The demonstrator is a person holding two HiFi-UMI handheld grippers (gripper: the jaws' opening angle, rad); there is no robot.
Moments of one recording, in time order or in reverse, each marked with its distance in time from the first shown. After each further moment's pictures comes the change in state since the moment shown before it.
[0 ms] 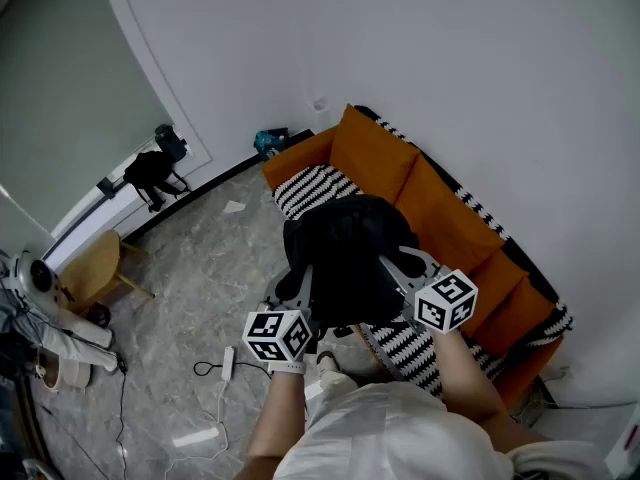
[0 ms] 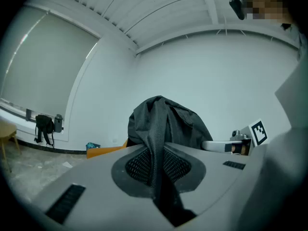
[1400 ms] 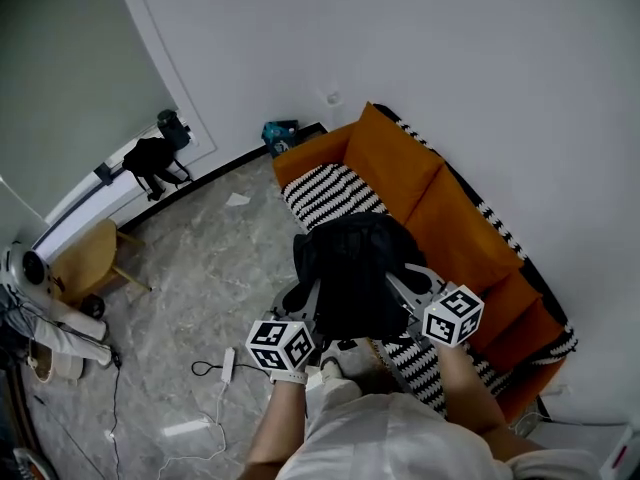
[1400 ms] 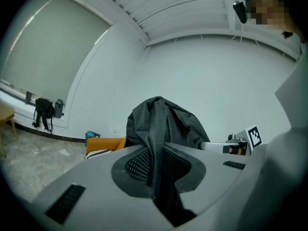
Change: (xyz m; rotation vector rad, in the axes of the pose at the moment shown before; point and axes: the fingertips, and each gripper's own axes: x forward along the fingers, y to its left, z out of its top) left arm 0.020 0.087 -0.020 -0.118 0.056 -0.018; right arm 0.087 0.004 -0.029 0.074 0.069 0.068
